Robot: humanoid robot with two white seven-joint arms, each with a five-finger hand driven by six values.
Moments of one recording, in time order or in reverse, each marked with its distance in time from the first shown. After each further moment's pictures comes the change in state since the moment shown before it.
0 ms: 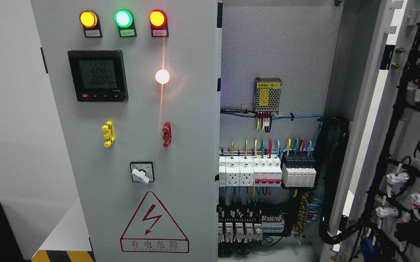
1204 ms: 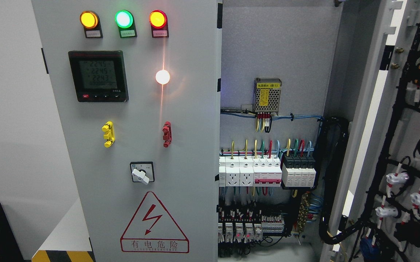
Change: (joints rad) left arm 0.098 -0.140 0.659 0.342 -0.633 0.021 0.008; right arm 0.220 -0.083 -0.059 -0.553 -0.002 -0.242 -0.010
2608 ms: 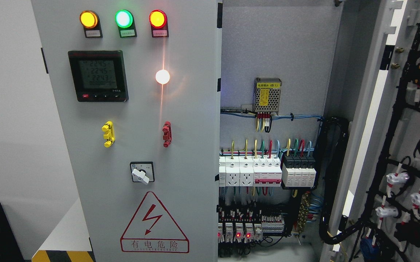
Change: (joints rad) left arm -0.006 -0.062 0.127 0.042 -0.019 -0.012 0.032; right arm 0.050 -0.119 0.055 -1.120 -0.006 -0.023 -0.004
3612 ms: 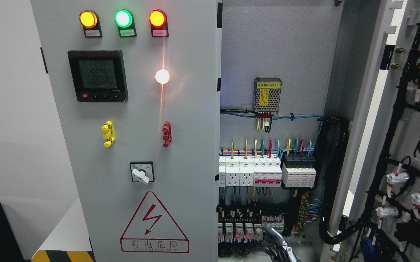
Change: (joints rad) left arm -0.020 -0.048 0.009 0.003 0.000 -0.002 0.000; right arm -0.335 0.033 0.096 -0.185 -0.037 0.069 -0.001
